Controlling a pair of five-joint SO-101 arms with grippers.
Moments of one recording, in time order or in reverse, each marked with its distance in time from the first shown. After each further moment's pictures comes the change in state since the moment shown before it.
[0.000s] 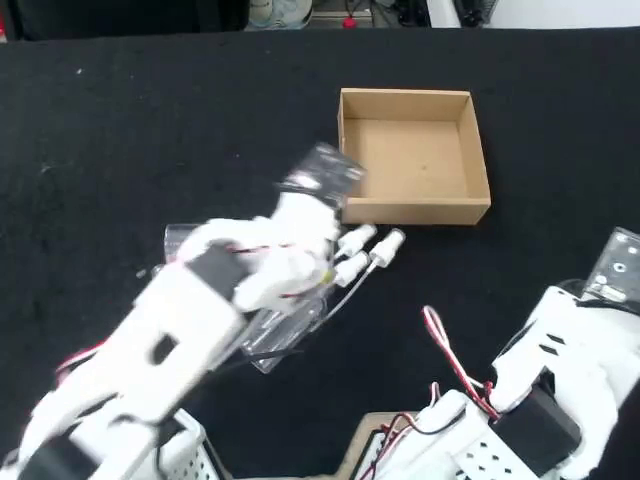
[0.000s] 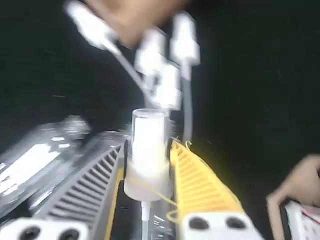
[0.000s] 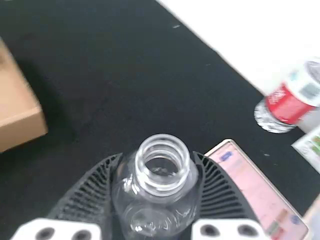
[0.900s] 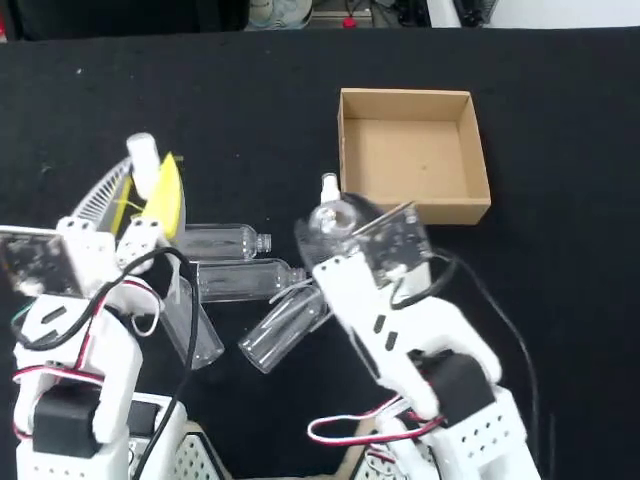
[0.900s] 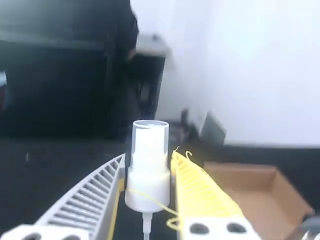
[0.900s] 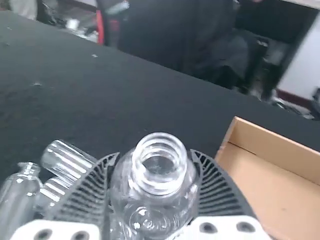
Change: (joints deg) left arm -29.5 -49.7 18.0 -22.2 8.6; right arm -73.6 0.7 17.1 -30.8 -11.1
